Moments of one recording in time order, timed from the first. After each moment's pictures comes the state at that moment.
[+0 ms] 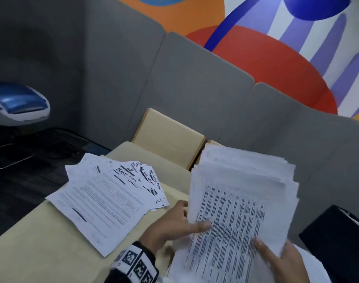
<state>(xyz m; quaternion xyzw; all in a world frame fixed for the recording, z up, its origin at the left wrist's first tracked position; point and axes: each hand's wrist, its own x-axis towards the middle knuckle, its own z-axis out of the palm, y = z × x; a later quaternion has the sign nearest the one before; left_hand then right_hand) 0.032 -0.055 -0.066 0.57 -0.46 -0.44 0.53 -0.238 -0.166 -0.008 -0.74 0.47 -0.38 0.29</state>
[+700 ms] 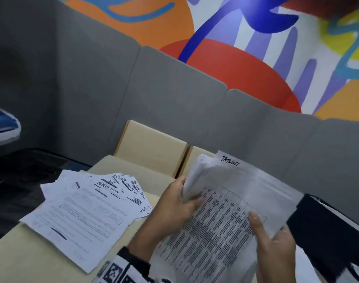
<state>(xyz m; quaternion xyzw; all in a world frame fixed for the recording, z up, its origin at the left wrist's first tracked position) 0.007 -0.028 0.012 0.47 -0.49 -0.28 0.68 -0.208 -0.105 0.024 -0.61 0.39 -0.61 0.33</state>
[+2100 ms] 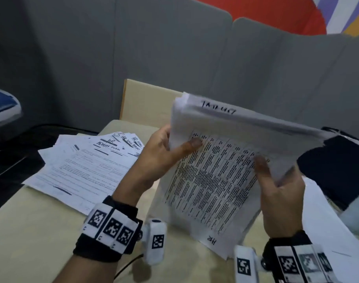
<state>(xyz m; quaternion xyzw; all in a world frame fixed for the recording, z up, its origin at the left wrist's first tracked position) 0.007 -0.026 0.002 0.47 -0.48 -0.32 0.67 -0.223 -0.088 0.007 -0.65 0.29 -0.62 0.33</state>
